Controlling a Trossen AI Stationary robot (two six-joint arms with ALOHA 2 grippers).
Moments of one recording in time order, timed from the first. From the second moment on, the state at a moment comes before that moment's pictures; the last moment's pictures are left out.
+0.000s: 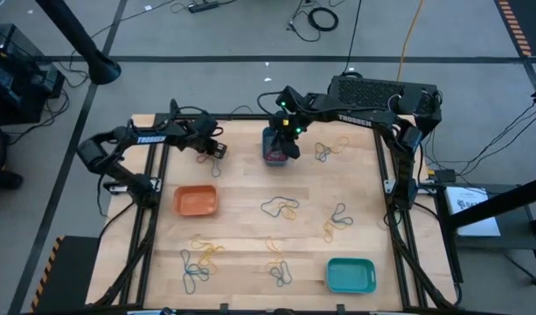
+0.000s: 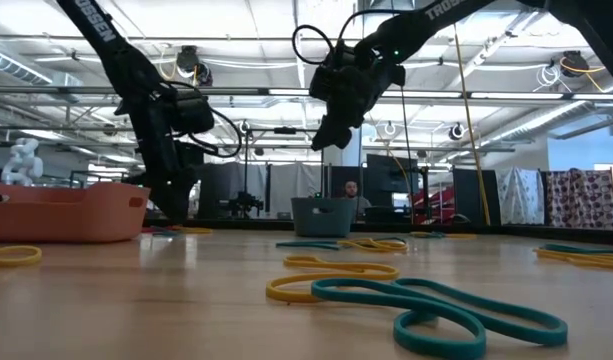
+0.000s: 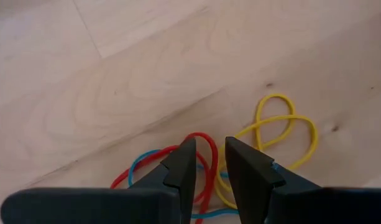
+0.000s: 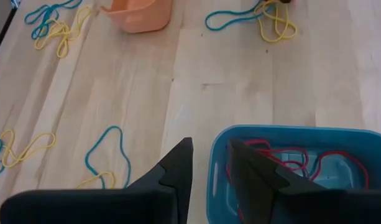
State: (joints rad) left arm 0.75 1.51 0.70 -0.35 -0.06 -0.35; right arm -0.52 1.94 1.63 -0.72 -0.58 -0.39
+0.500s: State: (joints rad) left arm 0.75 1.55 0.71 -0.29 -0.06 -0.29; right arm -0.52 1.94 1.63 -0.73 -0.58 -0.38
